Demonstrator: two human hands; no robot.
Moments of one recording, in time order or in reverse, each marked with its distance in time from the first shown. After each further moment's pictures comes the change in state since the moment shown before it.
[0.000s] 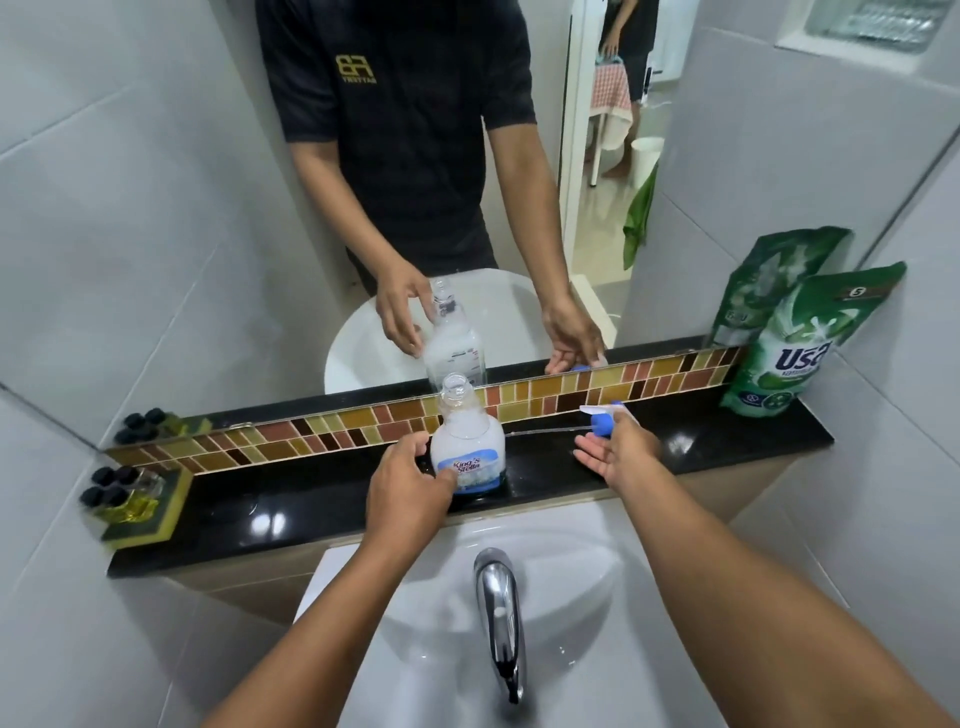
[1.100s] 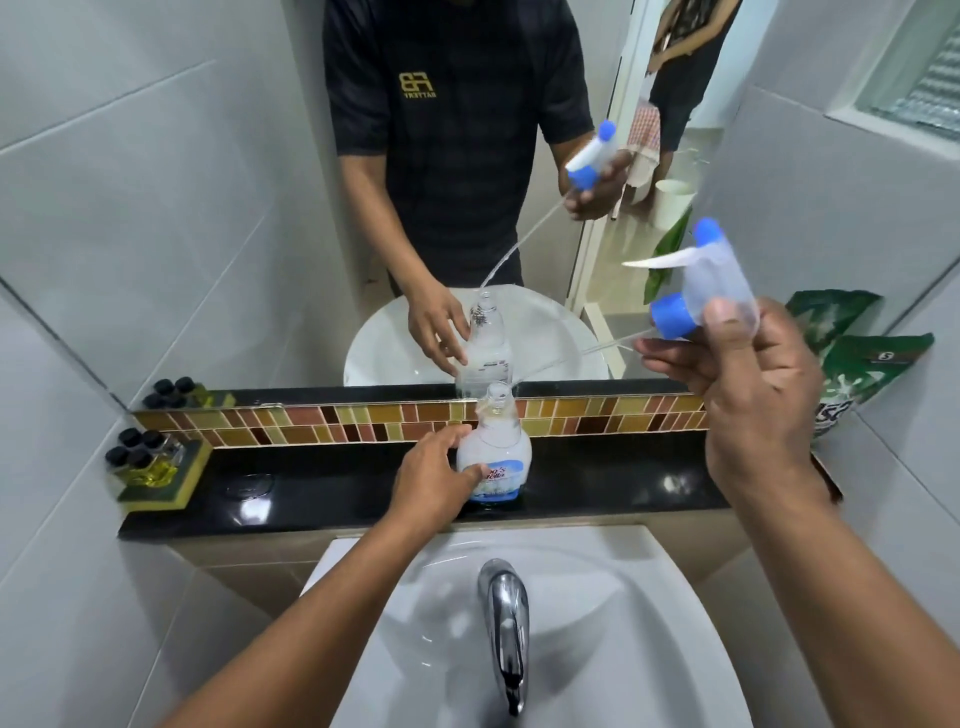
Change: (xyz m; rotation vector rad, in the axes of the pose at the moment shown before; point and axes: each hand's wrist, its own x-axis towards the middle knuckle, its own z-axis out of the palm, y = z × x) left_hand 0.026 0.001 -0.001 -0.053 -0.105 0.108; right_hand -0.210 -0.083 -0.001 -0.137 -0.450 -1.154
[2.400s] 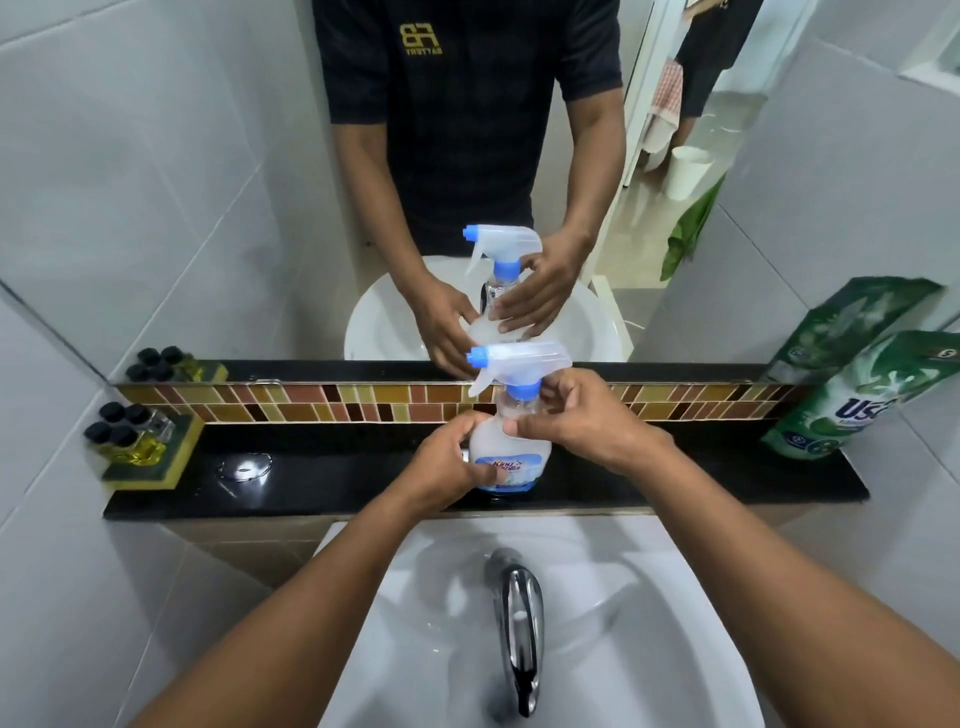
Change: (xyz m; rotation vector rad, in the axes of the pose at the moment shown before) left_hand 0.043 -0.036 0.013 -0.328 -0.297 0.001; right_hand 0.009 0.115 0.067 -0.399 -0.809 0.480
